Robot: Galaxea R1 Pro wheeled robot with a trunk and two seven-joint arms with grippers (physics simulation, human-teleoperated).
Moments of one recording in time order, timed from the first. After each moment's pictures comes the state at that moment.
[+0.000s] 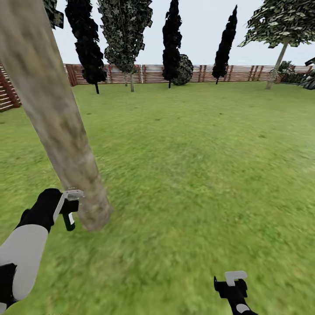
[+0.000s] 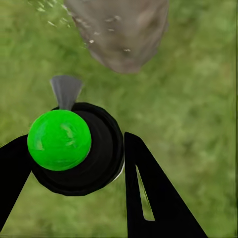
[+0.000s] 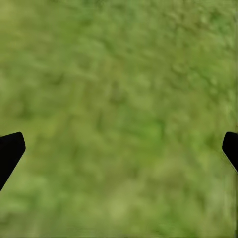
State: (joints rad) left arm -0.95 0.23 0.23 -0.69 -0.18 0.93 -0.10; right arm -0.54 -0.07 0.30 -0.03 -0.15 -0.41 -0.22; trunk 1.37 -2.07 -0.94
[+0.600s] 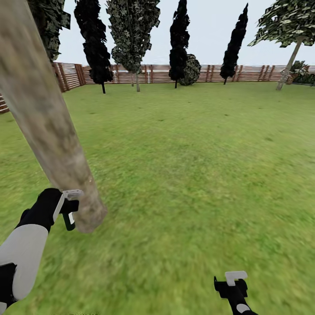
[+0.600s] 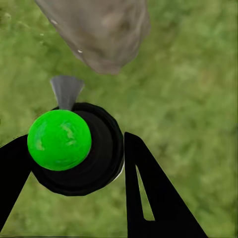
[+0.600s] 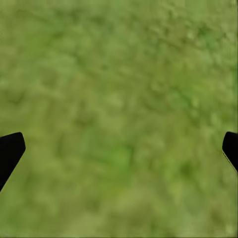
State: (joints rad) left arm -0.96 0.23 0.23 -0.69 -0.18 0.93 -0.10; right arm -0.54 -0.07 0.30 -0.03 -0.15 -0.41 -0.22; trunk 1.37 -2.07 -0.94
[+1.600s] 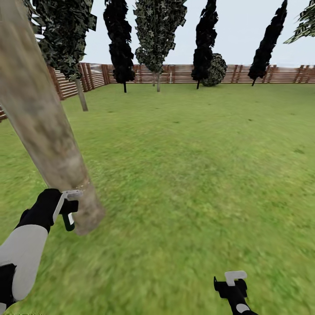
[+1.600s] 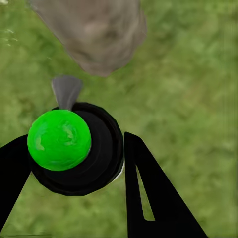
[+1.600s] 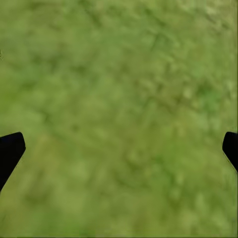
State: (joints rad) left arm -0.95 0.23 0.23 -0.69 -0.18 0.93 -0.10; right arm -0.54 -0.07 0.30 -0.03 -0.15 -0.41 -0.22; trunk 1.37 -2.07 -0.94
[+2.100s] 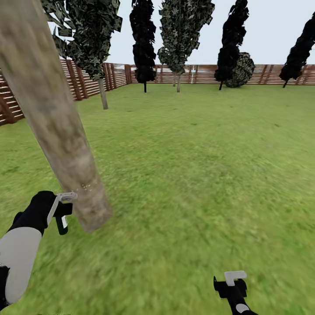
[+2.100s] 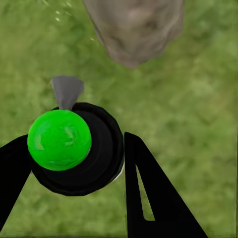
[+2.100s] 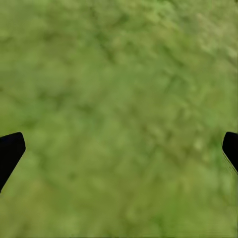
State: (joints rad) left arm -0.94 0.27 0.22 -0.68 -0.18 0.93 -0.10; right arm -0.54 -0.07 0.30 -0.03 -0.15 -0.41 -0.22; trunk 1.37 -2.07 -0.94
